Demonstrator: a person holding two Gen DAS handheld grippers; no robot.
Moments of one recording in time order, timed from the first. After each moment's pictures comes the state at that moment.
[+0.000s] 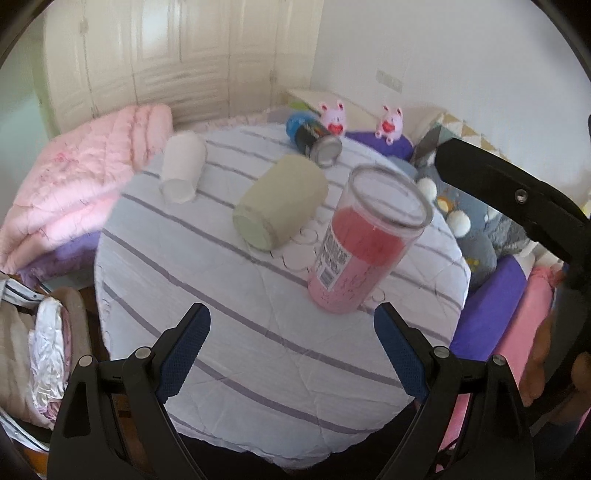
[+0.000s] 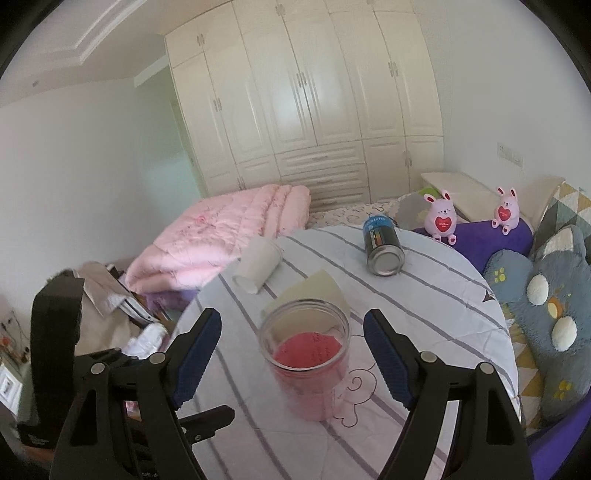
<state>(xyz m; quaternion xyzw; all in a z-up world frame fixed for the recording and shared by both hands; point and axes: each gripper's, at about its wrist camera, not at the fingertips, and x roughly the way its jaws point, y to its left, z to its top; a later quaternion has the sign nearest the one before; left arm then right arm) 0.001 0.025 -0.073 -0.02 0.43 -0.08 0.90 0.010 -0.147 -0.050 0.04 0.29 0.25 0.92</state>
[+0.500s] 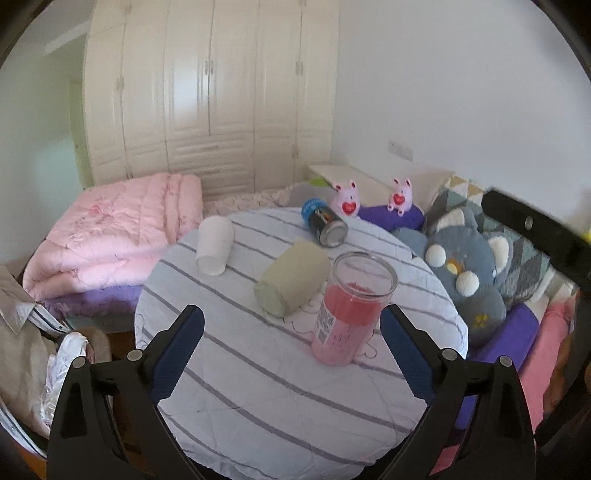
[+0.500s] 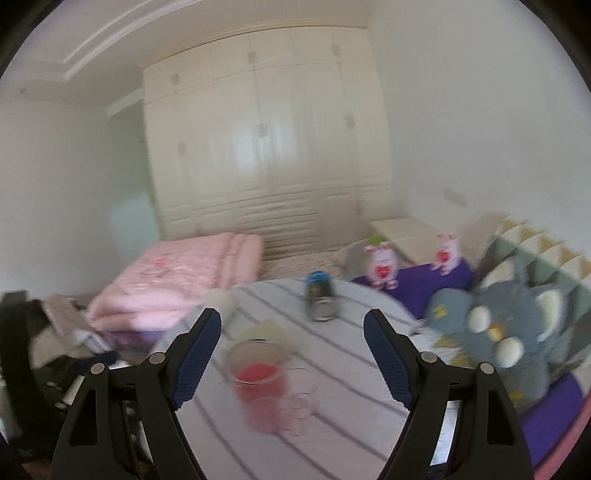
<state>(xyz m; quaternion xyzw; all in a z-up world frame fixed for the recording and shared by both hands) -0.046 0.014 -0.025 -0.02 0.29 -0.03 0.96 -0.039 -0.180 -0.005 0.02 0.20 0.14 0.97</state>
